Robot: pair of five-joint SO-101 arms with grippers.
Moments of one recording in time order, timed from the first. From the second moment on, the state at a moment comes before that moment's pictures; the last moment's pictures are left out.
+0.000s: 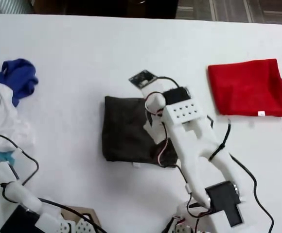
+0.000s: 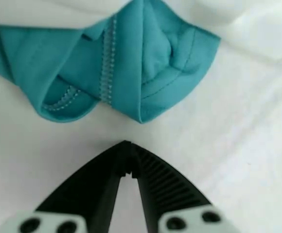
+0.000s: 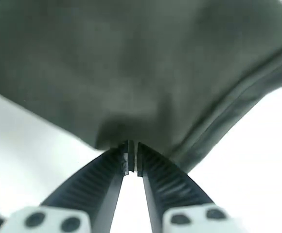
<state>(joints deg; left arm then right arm) -66.6 -22.4 64.9 44.1 -20.3 -23.0 -7.8 21.2 80.4 18.9</state>
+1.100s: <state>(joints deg) -66.6 -22.4 64.9 44.1 -18.1 -14.2 -1.5 17.8 79.6 22.1</state>
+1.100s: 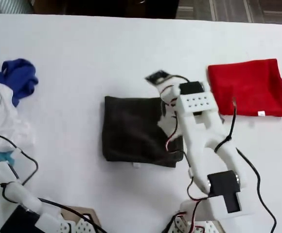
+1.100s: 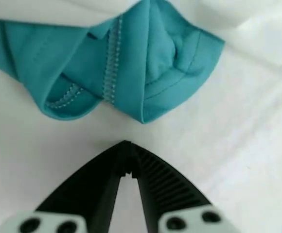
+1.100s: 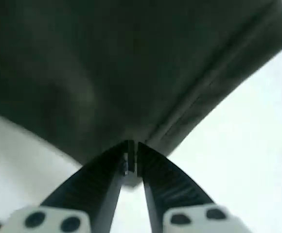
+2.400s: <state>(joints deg) -66.6 -22.4 64.9 44.1 -18.1 -8.7 30.4 -19.3 80.4 13.1</state>
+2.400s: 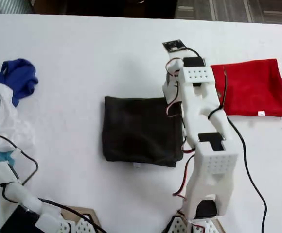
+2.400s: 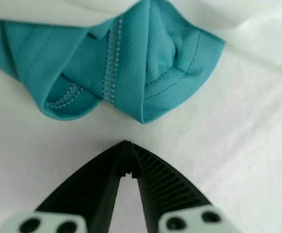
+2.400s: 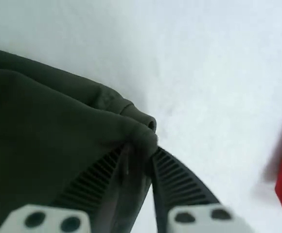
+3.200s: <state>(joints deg) -66.6 -22.4 64.9 44.1 -18.1 -6.6 40.0 -34.4 78.9 18.6</state>
